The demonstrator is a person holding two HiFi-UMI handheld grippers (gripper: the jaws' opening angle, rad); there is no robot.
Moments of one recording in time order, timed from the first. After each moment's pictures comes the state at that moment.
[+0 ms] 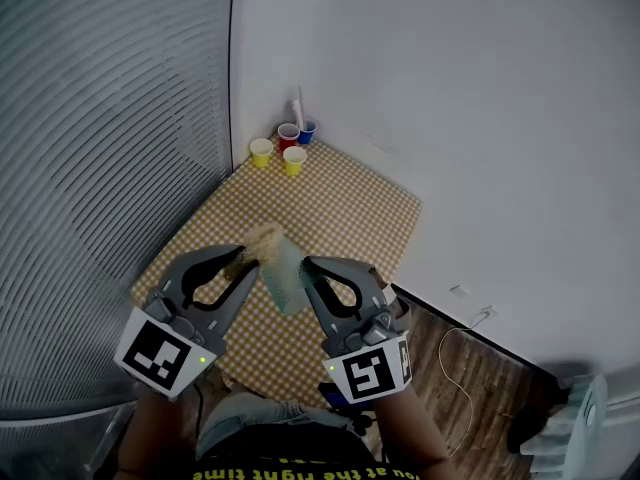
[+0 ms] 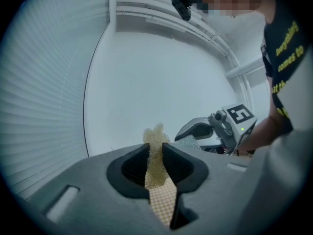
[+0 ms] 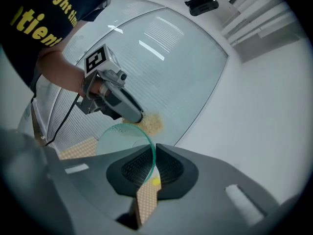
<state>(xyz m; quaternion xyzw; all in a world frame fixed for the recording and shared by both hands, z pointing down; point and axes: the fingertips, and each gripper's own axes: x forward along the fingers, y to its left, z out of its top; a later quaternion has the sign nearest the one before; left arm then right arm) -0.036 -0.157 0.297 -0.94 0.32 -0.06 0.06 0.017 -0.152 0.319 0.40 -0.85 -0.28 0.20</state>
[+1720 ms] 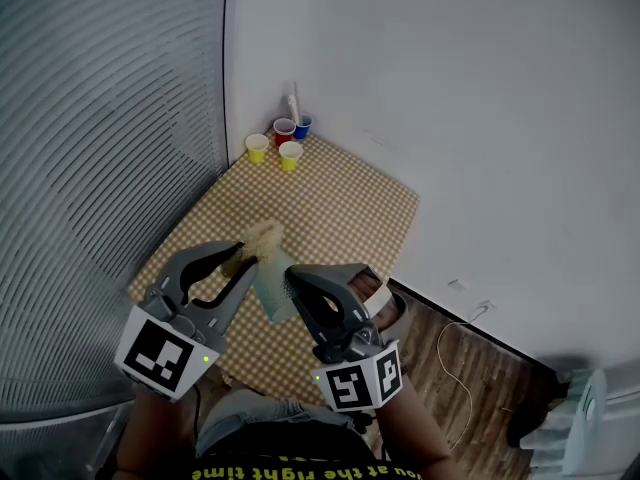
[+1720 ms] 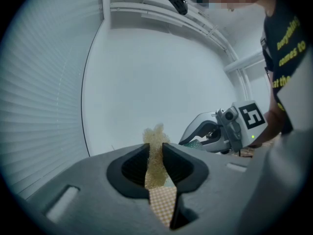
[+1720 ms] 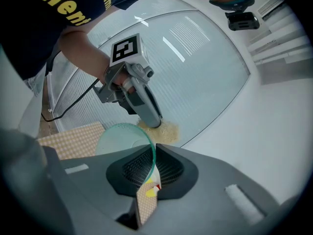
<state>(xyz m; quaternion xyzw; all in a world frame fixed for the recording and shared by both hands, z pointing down) -0.031 -0.161 0.300 -0.94 0.32 -0.10 0.07 -0.001 -0.137 0.331 0.36 -0.81 -0.38 0.27</state>
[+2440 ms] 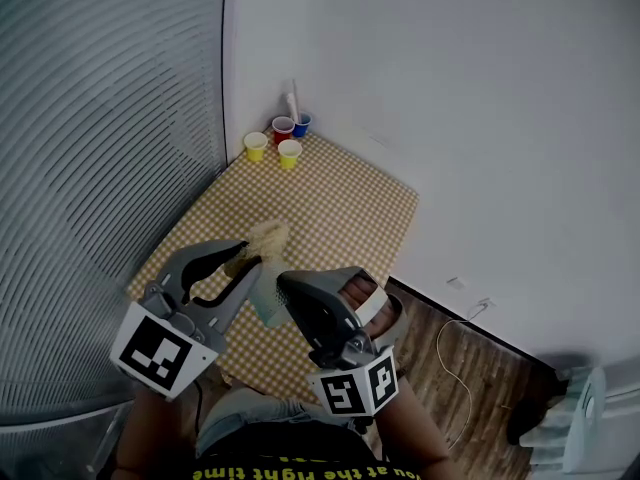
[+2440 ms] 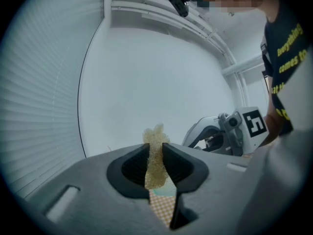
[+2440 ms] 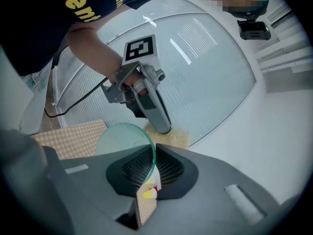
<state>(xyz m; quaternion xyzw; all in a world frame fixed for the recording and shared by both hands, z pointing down) -0.028 -0.159 0.298 -0.95 0.30 -0.09 0.05 -0.013 -0.128 0.336 0.34 -0.80 -0.41 0.29</state>
